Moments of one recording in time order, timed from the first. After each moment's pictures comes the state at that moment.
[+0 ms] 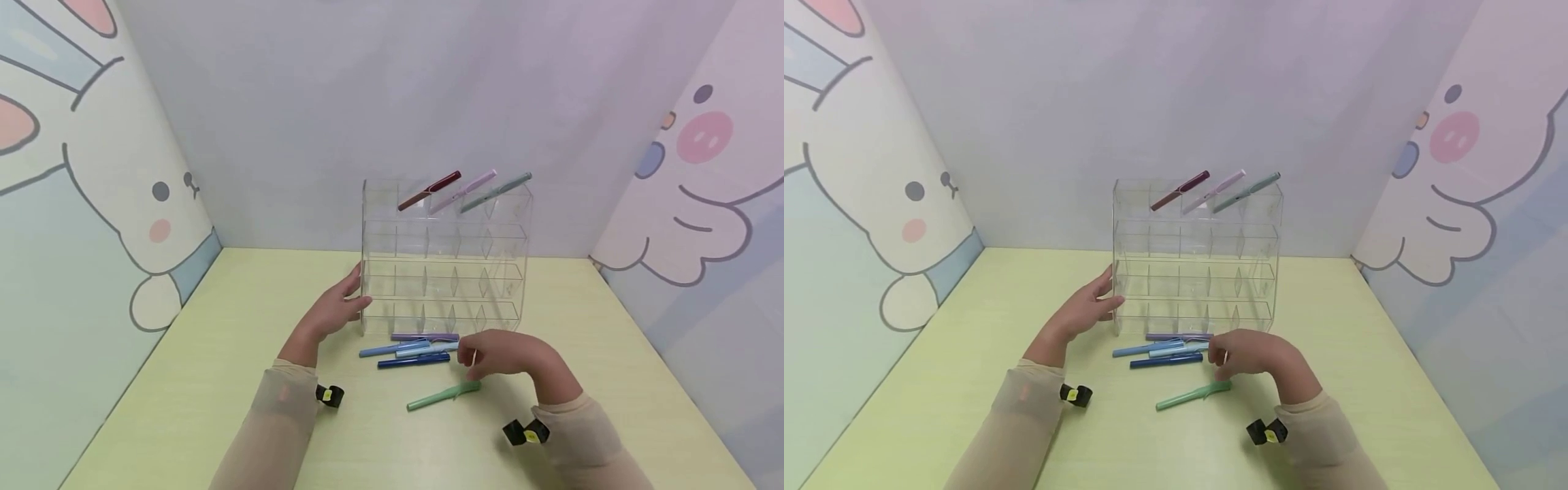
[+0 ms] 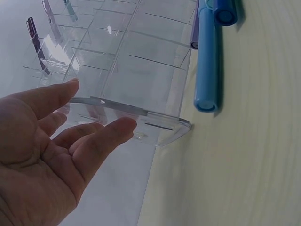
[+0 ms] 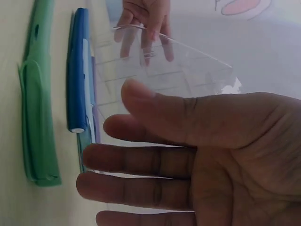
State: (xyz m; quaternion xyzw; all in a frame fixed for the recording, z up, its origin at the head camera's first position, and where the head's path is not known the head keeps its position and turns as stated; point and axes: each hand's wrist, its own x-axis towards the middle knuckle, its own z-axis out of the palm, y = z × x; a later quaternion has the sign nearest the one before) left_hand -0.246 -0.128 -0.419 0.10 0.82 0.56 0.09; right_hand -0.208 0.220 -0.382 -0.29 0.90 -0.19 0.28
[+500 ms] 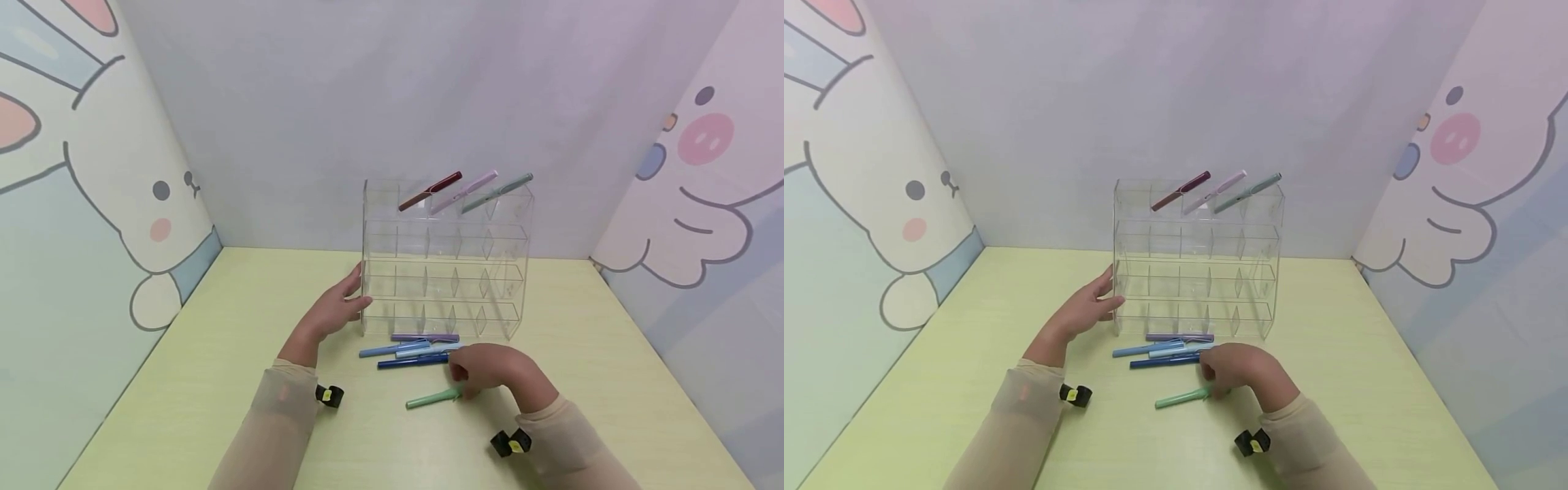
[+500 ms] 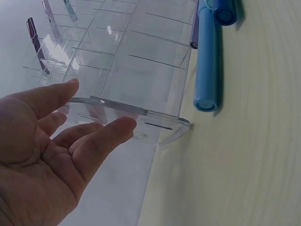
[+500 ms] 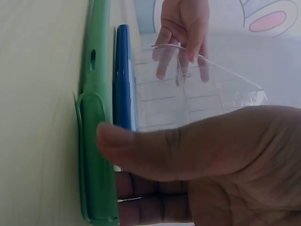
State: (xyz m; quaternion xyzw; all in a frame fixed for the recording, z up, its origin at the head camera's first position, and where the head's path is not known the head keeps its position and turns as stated) left_hand -0.245 -0.128 -0.418 0.10 0.82 0.56 0.10; right_hand -0.197 0.194 -0.405 -0.28 0.92 -0.06 0.26
